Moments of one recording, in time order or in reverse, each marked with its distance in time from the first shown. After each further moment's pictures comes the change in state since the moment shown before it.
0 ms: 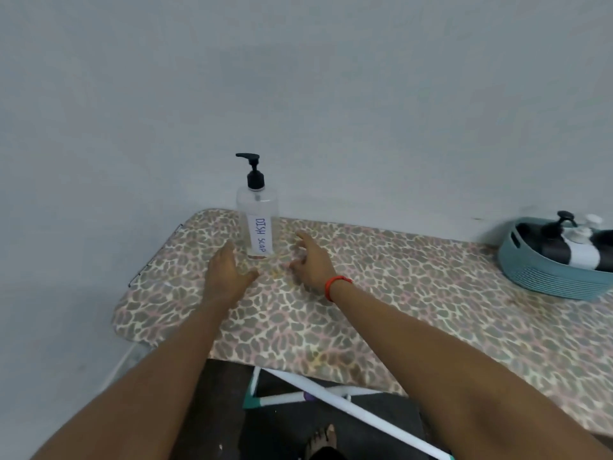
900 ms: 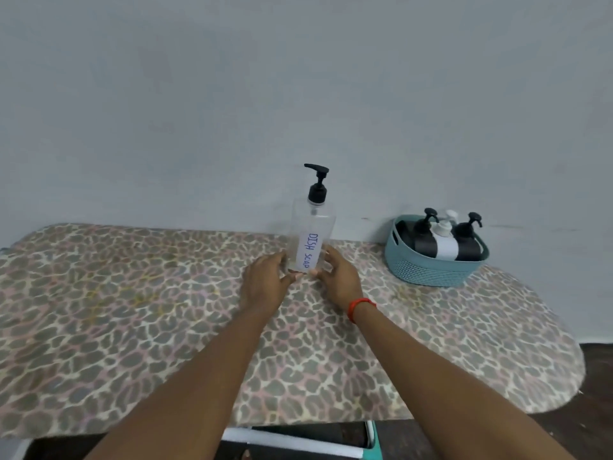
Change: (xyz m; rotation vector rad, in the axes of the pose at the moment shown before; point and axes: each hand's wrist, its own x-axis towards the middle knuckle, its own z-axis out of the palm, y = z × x) left_hand -0.033 0.206 0.214 -0.055 -0.133 0.388; right_hand -0.052 0.162 -0.202 -0.032 0.381 0.161
